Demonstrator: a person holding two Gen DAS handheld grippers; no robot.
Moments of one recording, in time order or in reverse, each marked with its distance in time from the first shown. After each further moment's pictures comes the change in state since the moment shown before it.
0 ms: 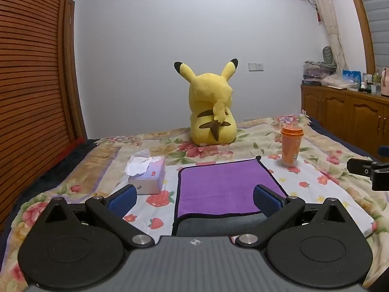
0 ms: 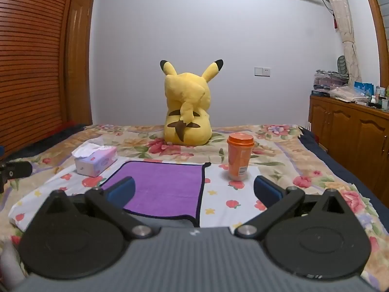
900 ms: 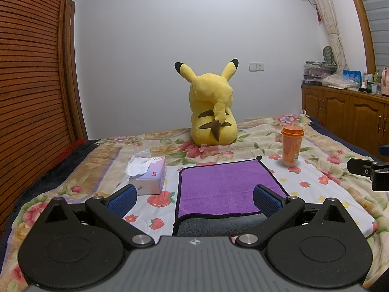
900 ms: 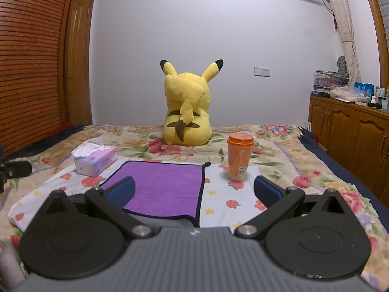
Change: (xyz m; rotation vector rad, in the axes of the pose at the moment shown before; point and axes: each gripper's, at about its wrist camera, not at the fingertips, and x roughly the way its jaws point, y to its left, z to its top) left arm 0.000 0.000 0.000 -0.002 -0.004 0.001; right arm 0.000 0.000 0.000 -0.001 -0.001 0.001
